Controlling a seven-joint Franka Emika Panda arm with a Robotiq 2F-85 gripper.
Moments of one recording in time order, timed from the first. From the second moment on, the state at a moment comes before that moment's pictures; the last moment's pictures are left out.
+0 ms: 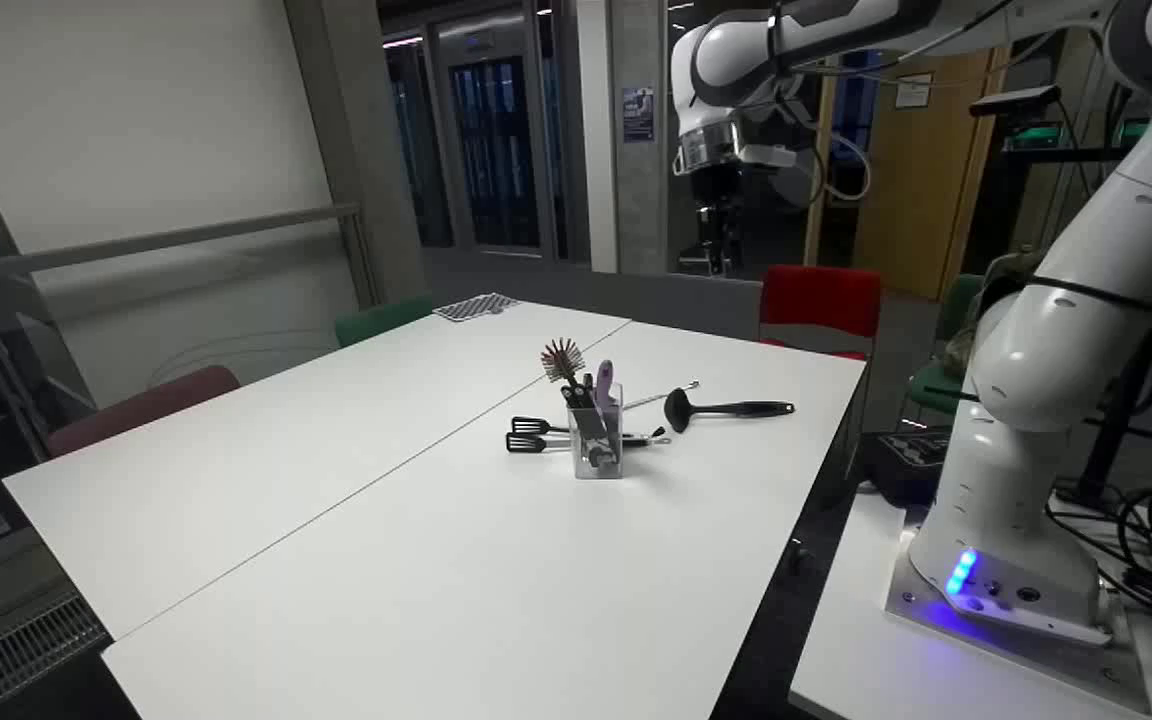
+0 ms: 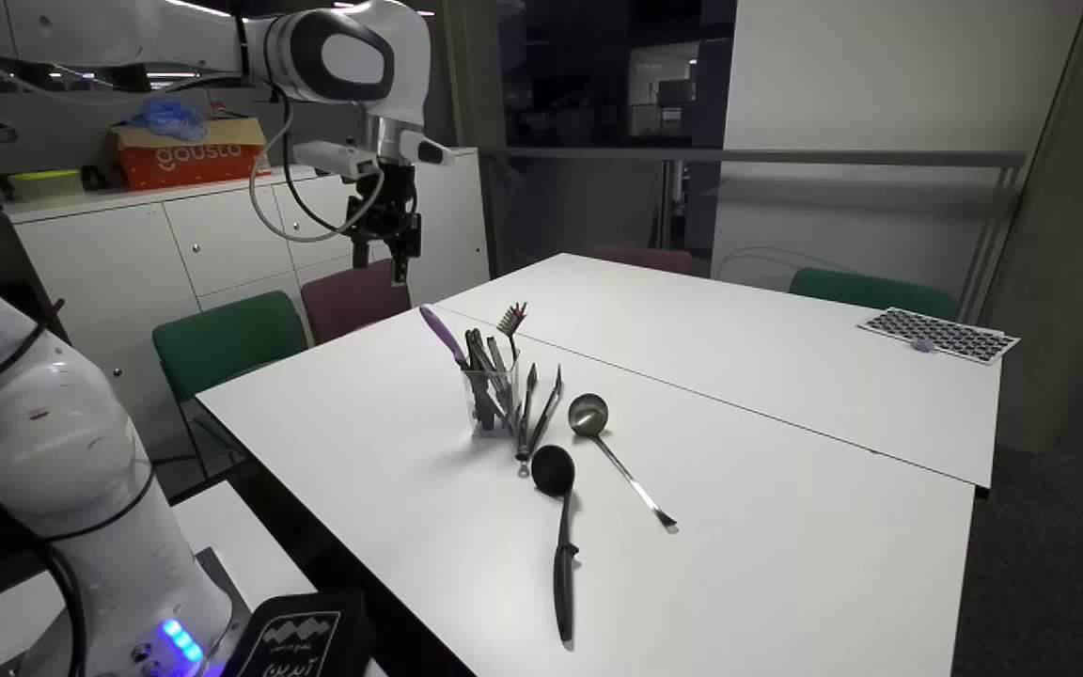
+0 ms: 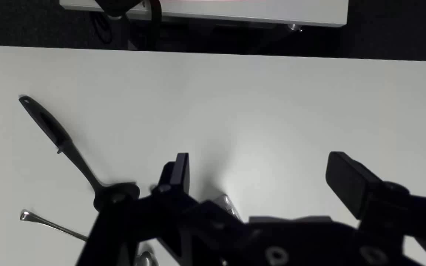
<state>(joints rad) -0.01 -0.37 -0.09 -2.14 0.04 1.54 -0.14</state>
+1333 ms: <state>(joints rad) 0.04 0.08 0.04 -1.63 -0.39 1.61 -0.19</state>
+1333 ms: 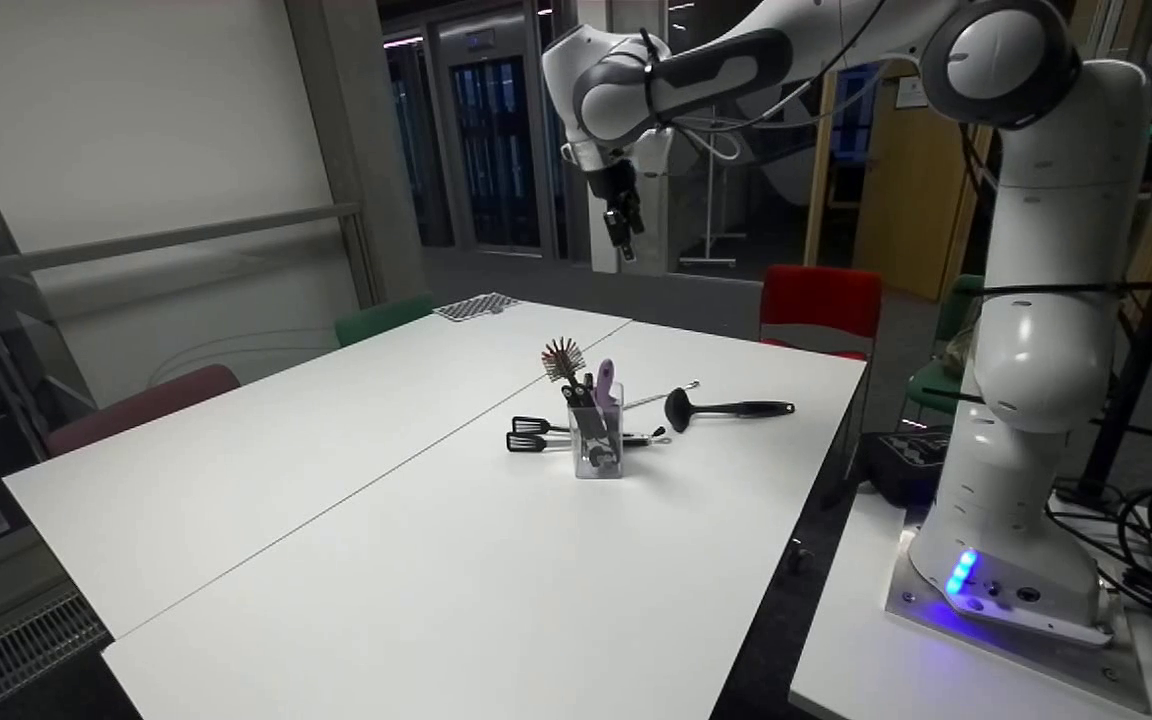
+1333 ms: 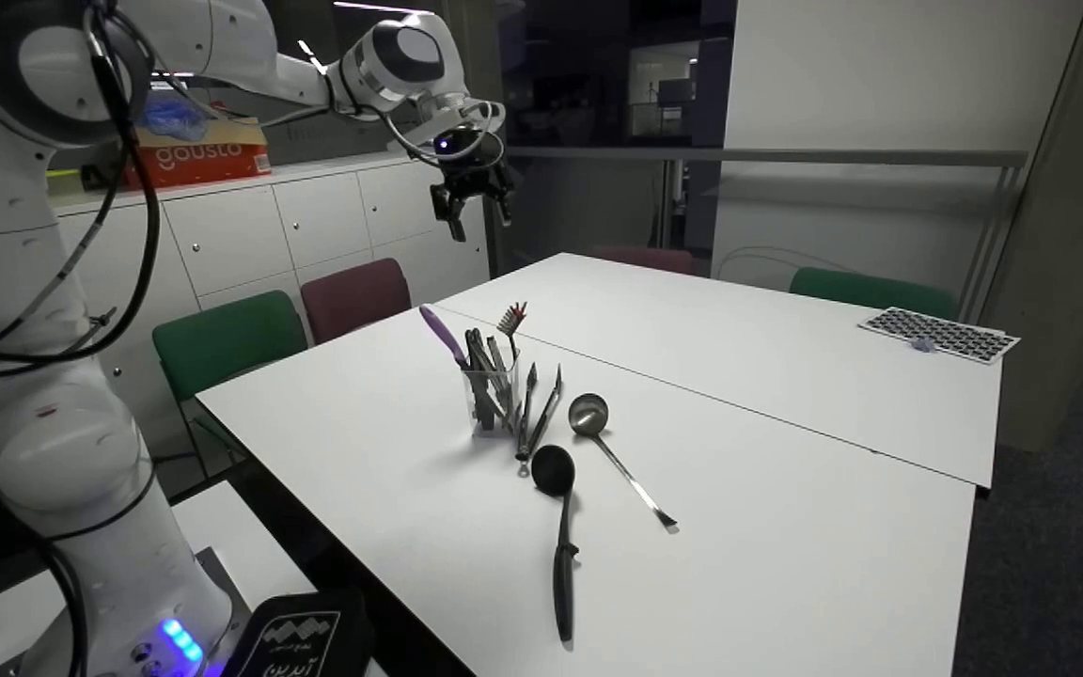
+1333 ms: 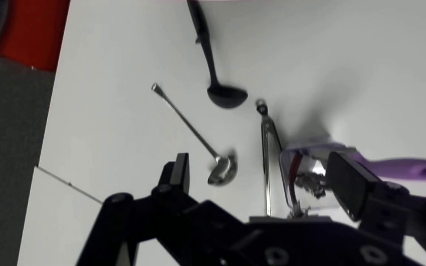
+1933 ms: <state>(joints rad) 0.04 0.11 0.04 -1.58 -0.25 1.65 -0.32</state>
